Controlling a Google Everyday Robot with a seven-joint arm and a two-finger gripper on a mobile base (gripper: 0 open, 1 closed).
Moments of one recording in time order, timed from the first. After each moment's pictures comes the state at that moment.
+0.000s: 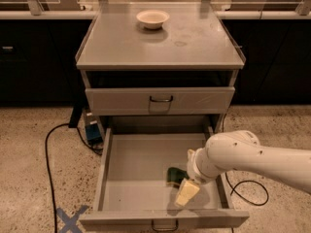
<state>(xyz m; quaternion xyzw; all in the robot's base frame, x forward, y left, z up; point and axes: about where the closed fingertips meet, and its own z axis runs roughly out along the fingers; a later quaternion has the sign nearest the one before) 0.469 -0.107 0.566 -0.57 0.79 0.08 0.18</state>
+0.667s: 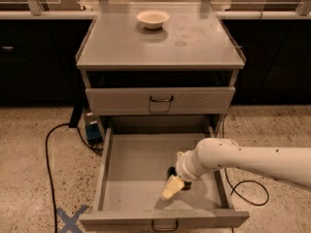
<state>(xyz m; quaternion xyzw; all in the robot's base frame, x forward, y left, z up) 0.514 -0.066 0.494 -0.53 0.81 0.15 0.22</state>
